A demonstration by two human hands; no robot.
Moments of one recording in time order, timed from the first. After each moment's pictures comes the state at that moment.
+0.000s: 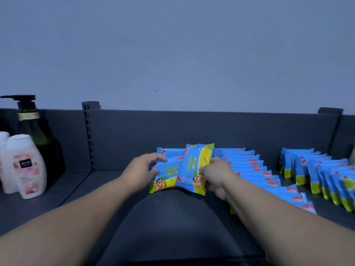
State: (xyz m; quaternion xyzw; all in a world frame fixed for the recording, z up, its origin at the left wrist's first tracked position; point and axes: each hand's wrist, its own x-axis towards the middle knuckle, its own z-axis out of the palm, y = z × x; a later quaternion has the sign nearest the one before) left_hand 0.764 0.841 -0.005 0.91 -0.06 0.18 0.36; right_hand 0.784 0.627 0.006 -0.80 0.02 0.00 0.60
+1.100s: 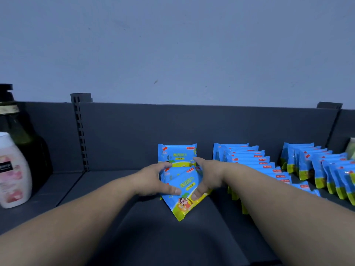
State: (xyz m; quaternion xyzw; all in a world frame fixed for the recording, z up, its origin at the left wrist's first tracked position) left_hand 0.785 0.847 -0.014 0.92 -0.10 -0.08 0.36; right_hand 0.803 0.641 0.027 -0.98 -0.13 0.15 0.10
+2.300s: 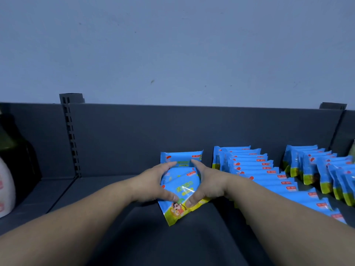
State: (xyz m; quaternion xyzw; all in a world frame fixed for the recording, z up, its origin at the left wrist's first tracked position) left_hand 0.814 0.847 -0.026 0.91 -0.17 -0.07 0.37; right_hand 0.828 0.635 -0.004 -0.94 -0.11 0.17 0.27
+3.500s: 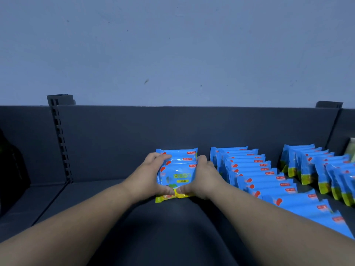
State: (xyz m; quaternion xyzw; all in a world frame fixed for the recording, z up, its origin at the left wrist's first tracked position) left_hand 0.826 0.841 -0.022 0.93 -0.18 0.12 0.29; right_hand 0.827 0.655 -0.009 -0.96 -0.04 -0.05 0.27
